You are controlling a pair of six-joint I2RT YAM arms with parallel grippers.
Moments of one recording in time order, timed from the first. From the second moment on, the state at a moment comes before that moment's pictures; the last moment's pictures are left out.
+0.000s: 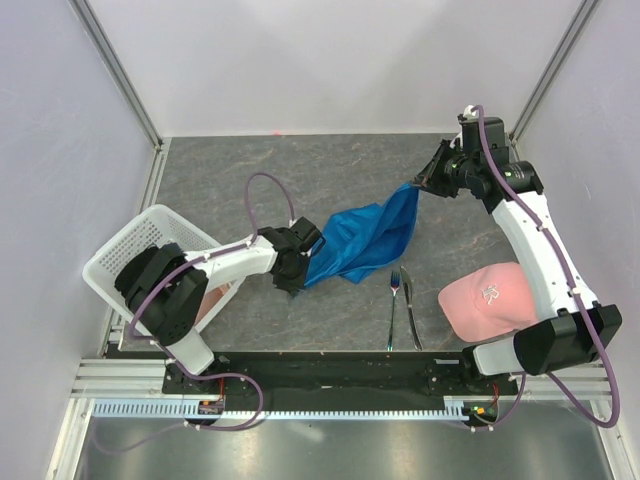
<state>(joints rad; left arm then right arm) -0.73 1.65 0.98 -0.66 -0.08 -0.49 0.20 1.40 1.53 -0.80 -0.22 0.64</state>
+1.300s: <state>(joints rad) -0.67 1.04 1.58 -0.81 -0.56 -0.38 0.18 1.26 1.77 -0.51 -0.24 0.57</state>
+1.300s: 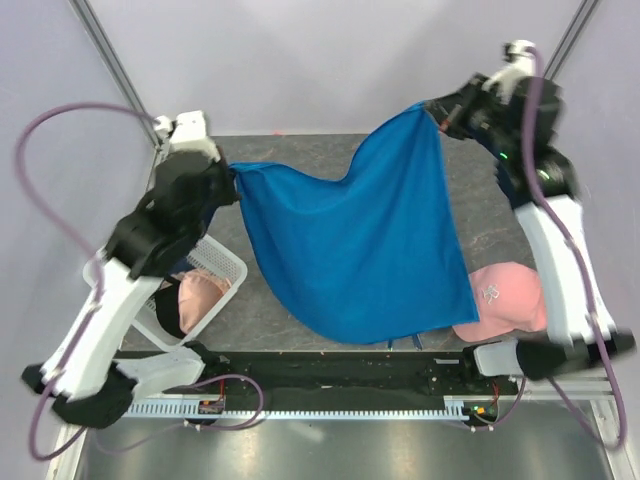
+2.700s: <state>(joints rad) -0.37 1.88 1.46 -0.70 0.05 -0.42 0.19 2.01 1.46 -0.36 -0.26 0.62</state>
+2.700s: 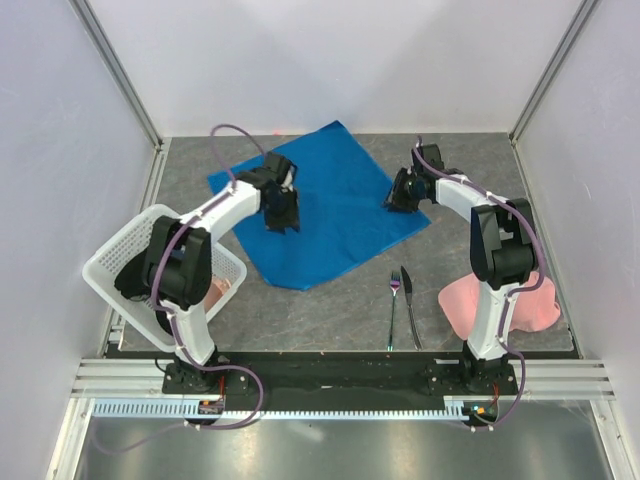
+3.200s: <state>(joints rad) -0.47 1.93 1.28 -0.65 0.22 -0.51 0.20 2.14 1.65 -0.55 -0.04 0.34</state>
